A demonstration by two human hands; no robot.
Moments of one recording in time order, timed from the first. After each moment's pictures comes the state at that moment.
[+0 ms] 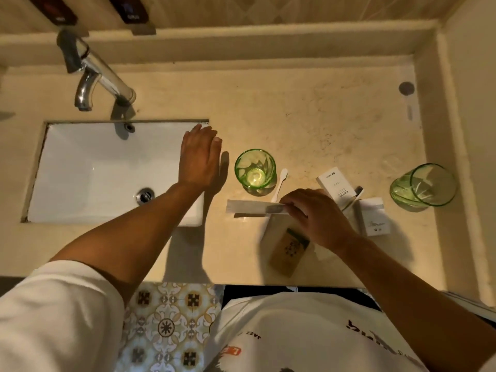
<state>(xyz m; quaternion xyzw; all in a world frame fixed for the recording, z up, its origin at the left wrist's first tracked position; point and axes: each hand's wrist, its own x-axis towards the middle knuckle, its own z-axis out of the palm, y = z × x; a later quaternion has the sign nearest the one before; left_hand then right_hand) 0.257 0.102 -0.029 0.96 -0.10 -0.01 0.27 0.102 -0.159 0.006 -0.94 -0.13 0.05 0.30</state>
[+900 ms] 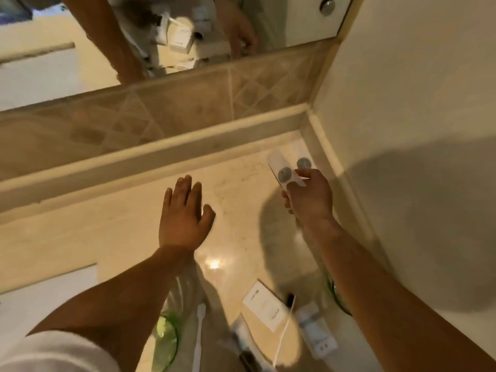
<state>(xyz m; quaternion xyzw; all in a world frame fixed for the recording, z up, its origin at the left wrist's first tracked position) 0.388 -0.110 -0.083 0.96 -0.24 -0.06 0.16 0.296 -0.356 0.010 -0.65 0.49 -0.09 0.58</state>
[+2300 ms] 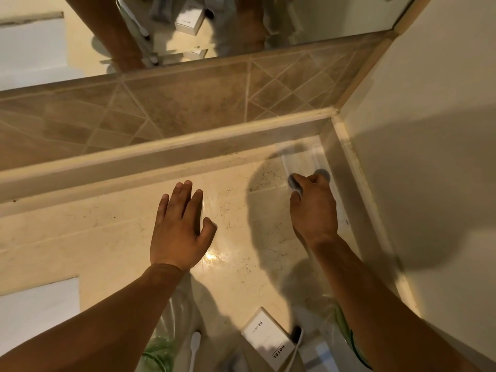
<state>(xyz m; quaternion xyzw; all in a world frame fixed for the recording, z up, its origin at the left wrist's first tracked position) 0.391 -0.111 -0.087 0.96 -0.23 -0.04 0.18 0.325 -0.373 -0.046 -0.92 0.32 0.00 0.23</state>
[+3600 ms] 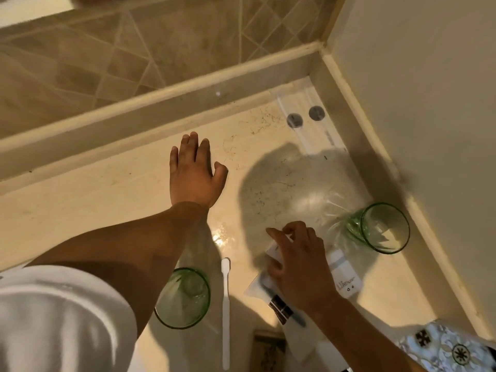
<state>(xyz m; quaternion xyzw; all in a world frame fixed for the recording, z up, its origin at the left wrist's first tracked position) 0.390 -0.109 -0.083 0.95 -0.24 -0.04 0.18 0.140 -0.211 -0.031 -0.94 0.24 0.13 0.22</state>
